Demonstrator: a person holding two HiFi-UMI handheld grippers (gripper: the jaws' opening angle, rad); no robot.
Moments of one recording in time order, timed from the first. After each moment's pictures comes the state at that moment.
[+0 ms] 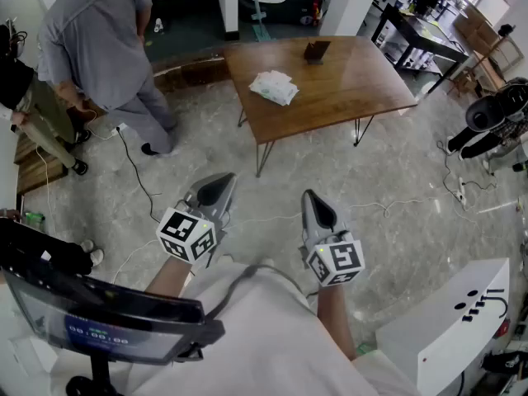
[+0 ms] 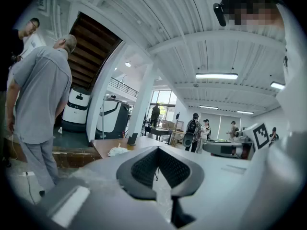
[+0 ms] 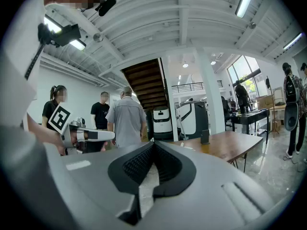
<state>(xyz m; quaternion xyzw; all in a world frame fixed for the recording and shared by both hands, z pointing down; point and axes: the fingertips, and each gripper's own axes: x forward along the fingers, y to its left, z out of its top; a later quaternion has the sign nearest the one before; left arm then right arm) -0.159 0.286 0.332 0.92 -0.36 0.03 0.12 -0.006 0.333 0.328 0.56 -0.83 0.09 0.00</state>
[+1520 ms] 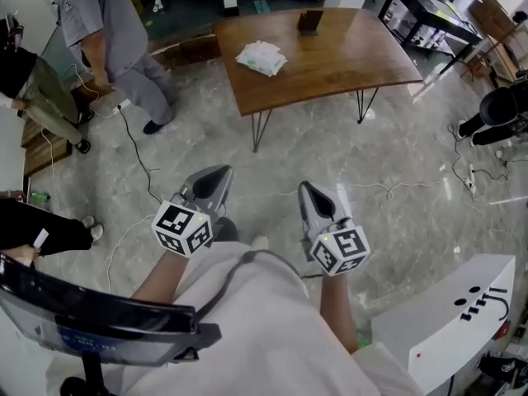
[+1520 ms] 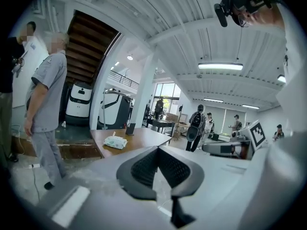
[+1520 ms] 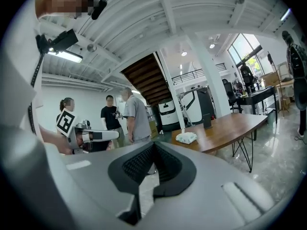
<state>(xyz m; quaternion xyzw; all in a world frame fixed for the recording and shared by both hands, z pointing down) -0.076 0.327 0.370 0.91 -0.39 0.07 0.14 0.077 0.366 0.380 0.49 -0.86 0.16 -0.01</state>
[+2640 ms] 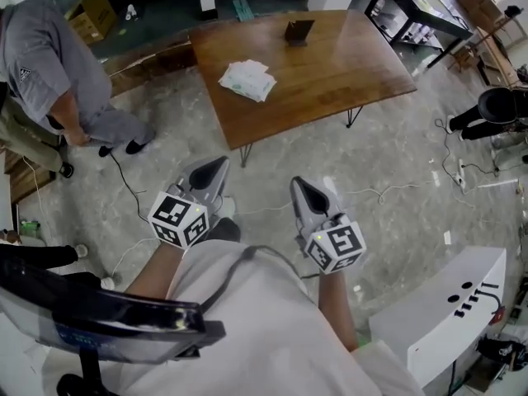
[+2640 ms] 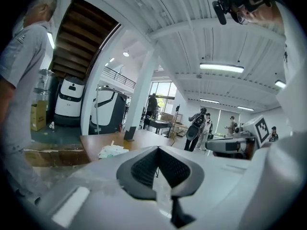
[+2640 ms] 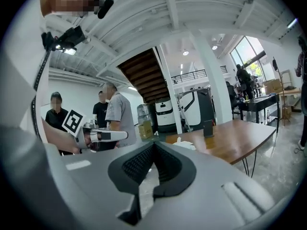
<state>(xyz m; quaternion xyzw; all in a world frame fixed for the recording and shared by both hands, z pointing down) -0.071 0.150 0.369 0.93 -0.34 0.08 0.14 0.062 0.209 0.360 0.51 -0.85 0.15 0.02</state>
